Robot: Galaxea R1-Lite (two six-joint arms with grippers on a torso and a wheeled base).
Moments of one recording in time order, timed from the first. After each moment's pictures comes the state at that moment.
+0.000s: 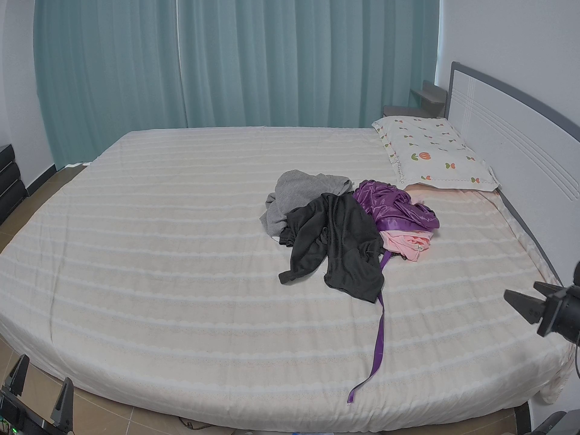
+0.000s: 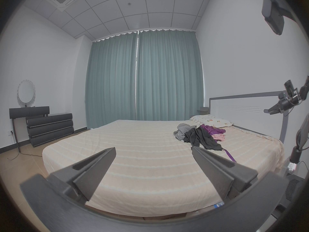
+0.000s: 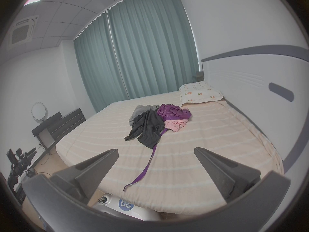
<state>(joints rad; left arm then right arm) 0.00 0.02 -0.02 0.00 0.00 0.00 0.11 0.97 -0.29 -0.32 0.11 0.18</state>
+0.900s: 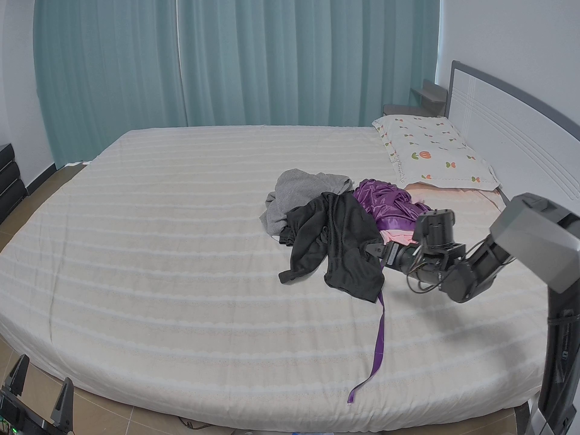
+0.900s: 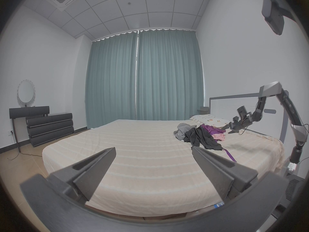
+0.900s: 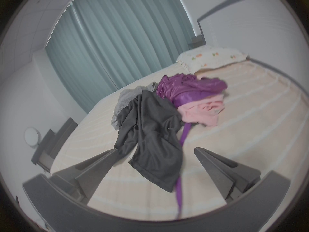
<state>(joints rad) 0.00 0.02 -0.02 0.00 0.00 0.00 0.31 2.32 -1.08 -0.74 -0.03 0.52</state>
